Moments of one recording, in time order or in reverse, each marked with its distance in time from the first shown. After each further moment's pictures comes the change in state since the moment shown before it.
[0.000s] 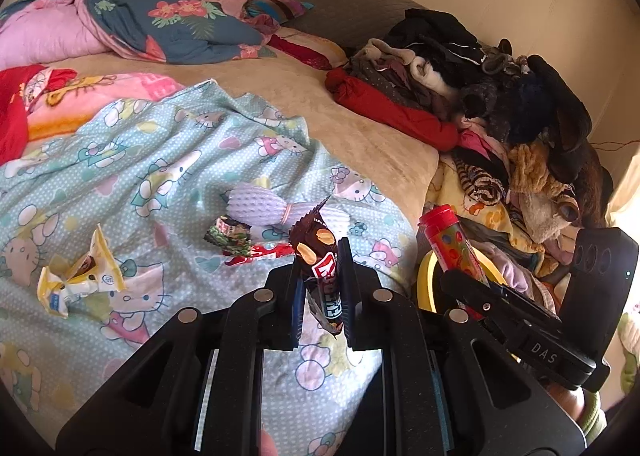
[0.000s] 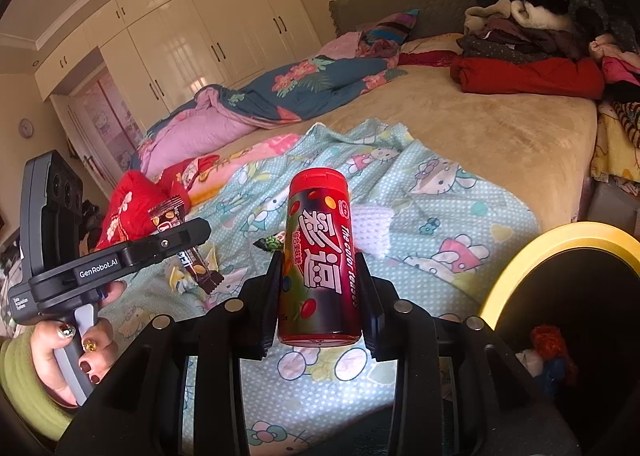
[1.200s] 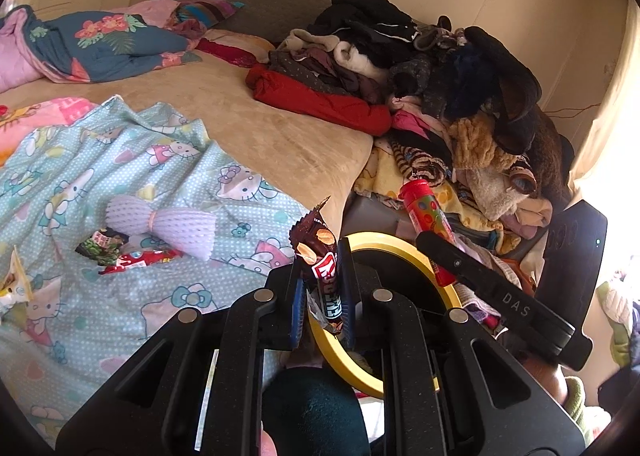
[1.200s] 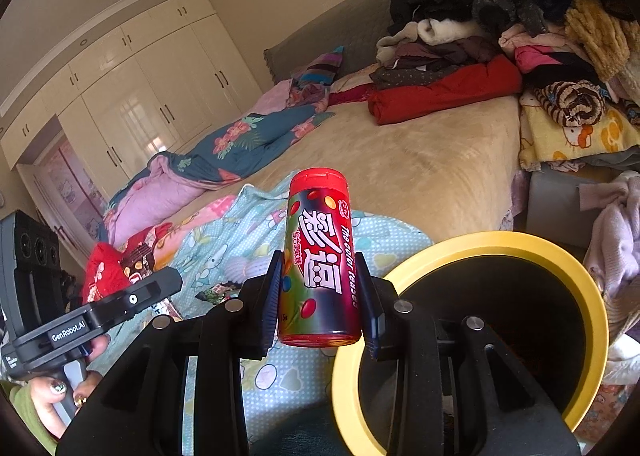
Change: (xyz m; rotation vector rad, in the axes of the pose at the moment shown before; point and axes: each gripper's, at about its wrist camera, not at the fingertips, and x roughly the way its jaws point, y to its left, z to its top) left arm 0.027 -0.115 -0.008 0.111 0.015 -0.155; right arm -0.093 -0.093 0.005 0.178 -0.168 -0.139
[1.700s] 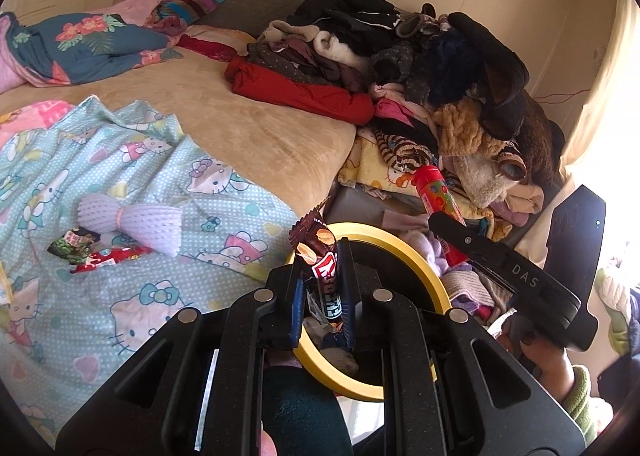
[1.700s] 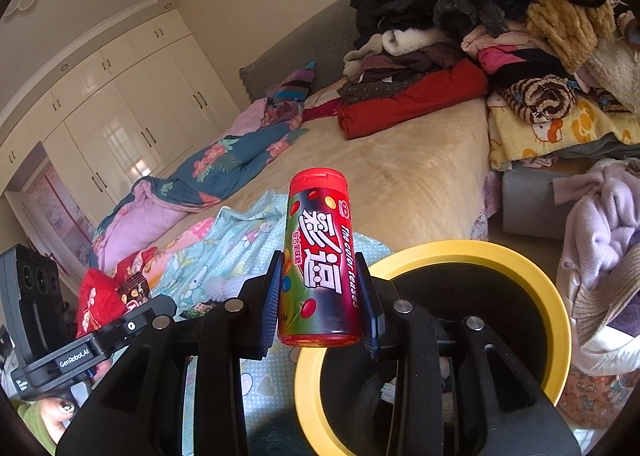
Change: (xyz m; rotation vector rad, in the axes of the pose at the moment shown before) left arm 0.017 -0.028 -0.006 0.036 0.026 -0.038; right arm -0.029 -0.040 0.006 0.072 -0.052 -0.056
